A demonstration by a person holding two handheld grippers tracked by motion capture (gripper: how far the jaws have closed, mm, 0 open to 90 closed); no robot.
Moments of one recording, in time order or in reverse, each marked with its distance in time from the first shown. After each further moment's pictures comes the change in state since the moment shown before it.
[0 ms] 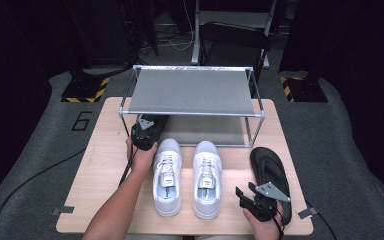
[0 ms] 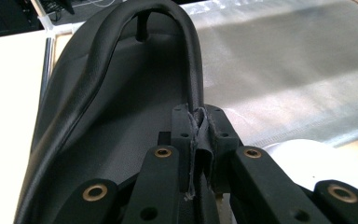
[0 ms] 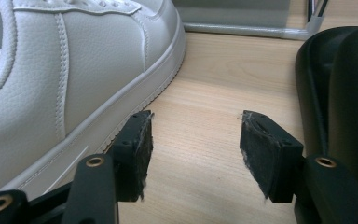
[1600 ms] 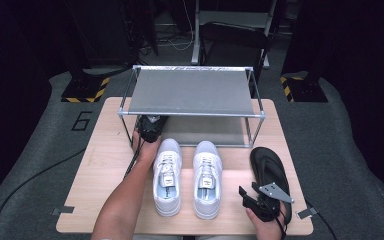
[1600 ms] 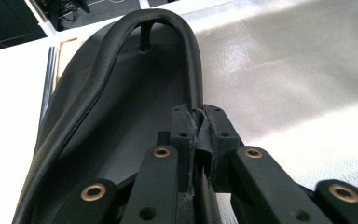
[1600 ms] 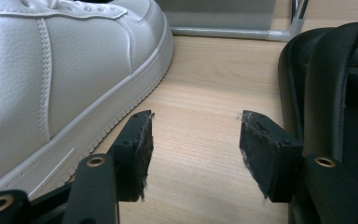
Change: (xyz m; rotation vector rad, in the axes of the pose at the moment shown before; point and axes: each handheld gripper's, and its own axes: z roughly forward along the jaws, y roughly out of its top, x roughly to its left) left arm 0.005 0.012 0.043 0.058 0.090 0.082; right arm -0.007 -0.002 -0.002 -0.021 -0.019 0.013
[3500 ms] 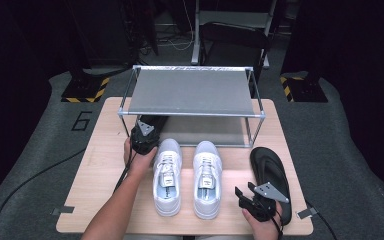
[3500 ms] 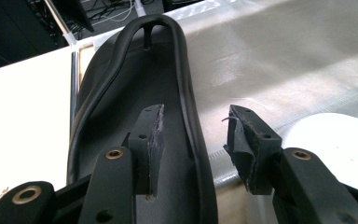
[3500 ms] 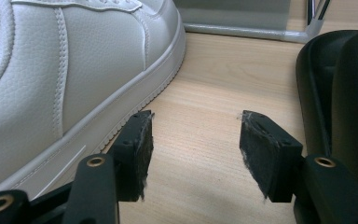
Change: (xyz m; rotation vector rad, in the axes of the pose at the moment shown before) left arm -0.003 -0.024 -0.058 -0.087 0.001 0.071; right arm 0.009 0.000 0.005 0.017 0.013 -0.040
